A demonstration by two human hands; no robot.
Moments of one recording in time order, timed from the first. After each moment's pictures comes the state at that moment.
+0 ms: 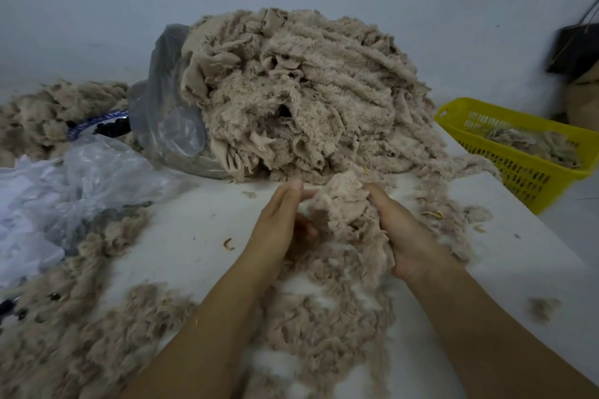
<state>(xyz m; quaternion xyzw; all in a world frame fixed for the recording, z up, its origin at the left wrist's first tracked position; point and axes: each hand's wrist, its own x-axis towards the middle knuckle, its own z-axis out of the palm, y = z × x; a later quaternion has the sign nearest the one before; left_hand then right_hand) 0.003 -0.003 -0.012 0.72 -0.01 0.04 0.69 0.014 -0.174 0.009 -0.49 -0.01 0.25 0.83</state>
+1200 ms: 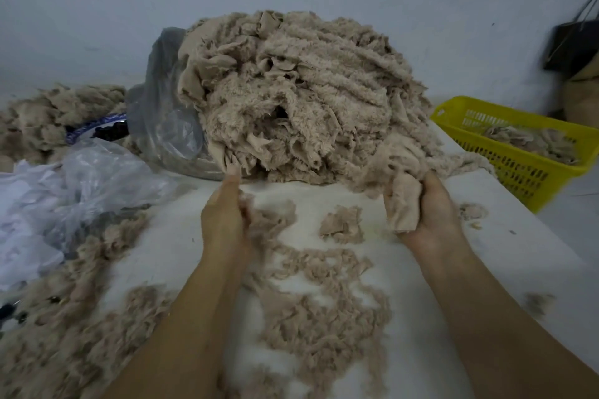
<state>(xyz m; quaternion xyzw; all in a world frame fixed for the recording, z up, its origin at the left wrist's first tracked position) 0.014 0.033 -0.005 0.52 0.18 0.17 0.82 0.032 -0.204 0.016 -0.30 0.14 0.04 0.94</state>
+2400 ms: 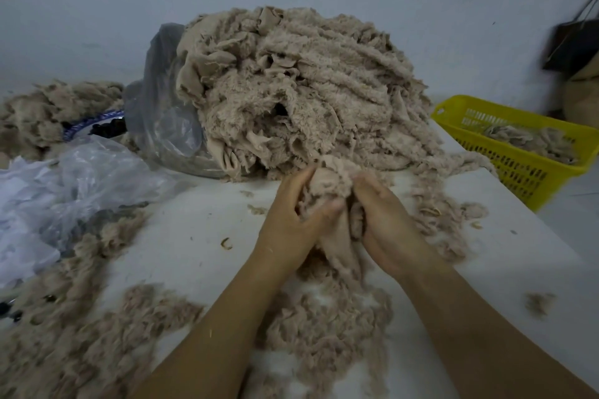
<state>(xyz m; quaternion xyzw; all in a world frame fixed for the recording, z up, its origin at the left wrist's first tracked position) -0.003 -0.016 -0.006 0.79 -0.11 0.12 0.60 0.016 -0.163 0.003 -0.58 -0.06 0.05 0.81</state>
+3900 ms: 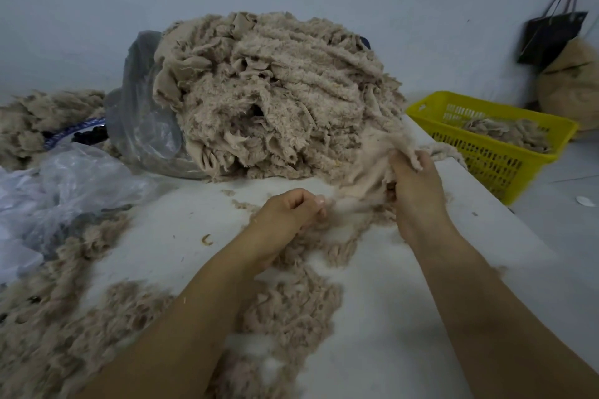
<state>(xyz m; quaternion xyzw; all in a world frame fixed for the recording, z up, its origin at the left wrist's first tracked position) -0.003 -0.030 0.004 0.78 -0.09 -0.07 0.61 0.024 -0.229 0.018 -0.63 0.12 -0.17 0.75</state>
